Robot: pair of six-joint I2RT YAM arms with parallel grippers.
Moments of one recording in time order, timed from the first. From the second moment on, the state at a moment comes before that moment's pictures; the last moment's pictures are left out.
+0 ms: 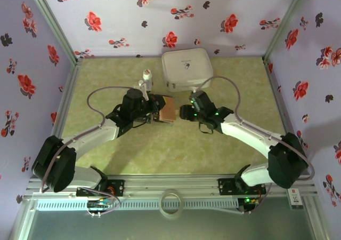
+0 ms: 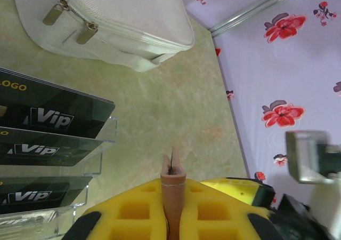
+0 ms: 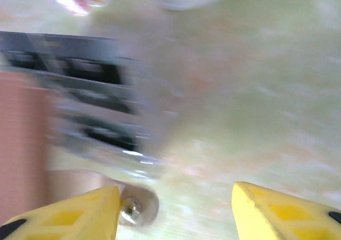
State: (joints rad) left arm -0.67 1.36 0.80 0.19 0.19 -0.91; right arm 0.68 1.34 0.88 -0.39 0.08 0.64
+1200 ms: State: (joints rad) left arm -0.67 1.37 0.80 0.19 0.20 -0.91; right arm 0.60 1.40 0.85 -0.11 -0.30 0.83
